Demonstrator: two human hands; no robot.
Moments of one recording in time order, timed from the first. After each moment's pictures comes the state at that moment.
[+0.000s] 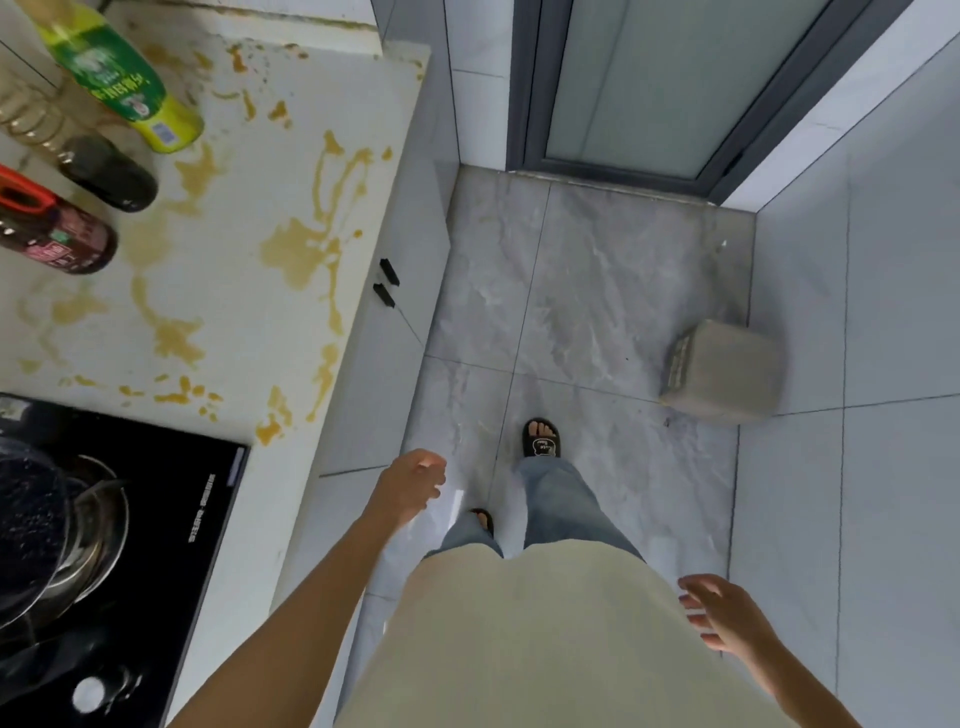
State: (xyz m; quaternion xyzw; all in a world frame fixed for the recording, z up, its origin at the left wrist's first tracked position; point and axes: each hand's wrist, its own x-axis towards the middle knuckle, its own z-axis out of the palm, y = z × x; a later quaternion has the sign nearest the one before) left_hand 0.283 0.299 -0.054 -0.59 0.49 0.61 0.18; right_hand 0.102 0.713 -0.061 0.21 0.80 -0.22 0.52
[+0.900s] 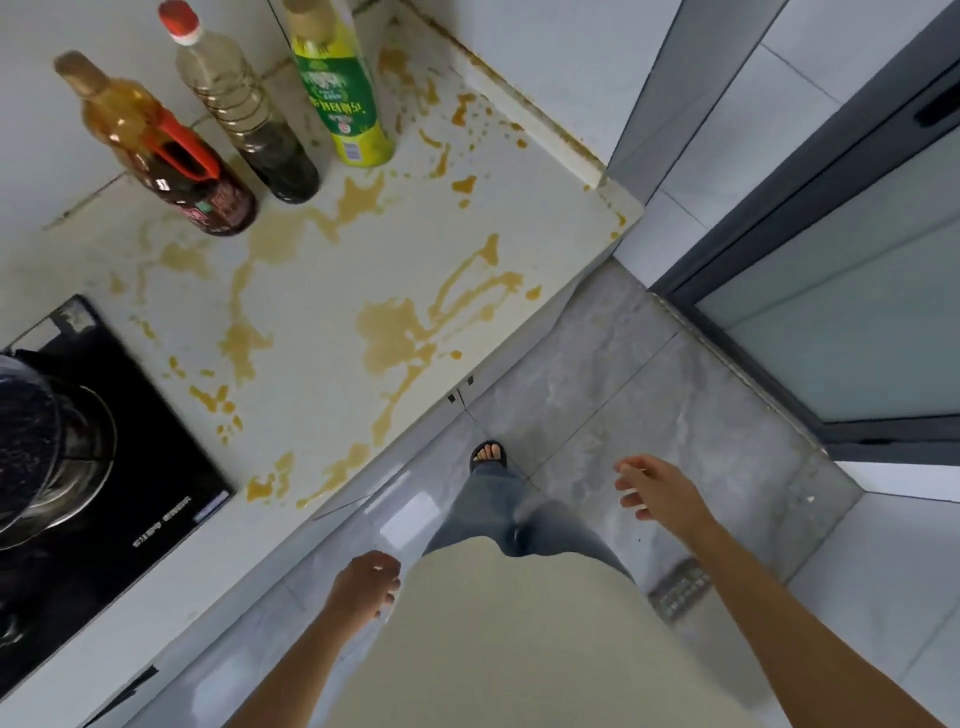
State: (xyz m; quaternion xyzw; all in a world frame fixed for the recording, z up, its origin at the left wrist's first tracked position) left_hand 0.225 0.246 -0.070 -0.75 0.34 0.56 0.14; right_hand -0.198 0.236 -0.040 -0.26 0.79 -0.13 0.54
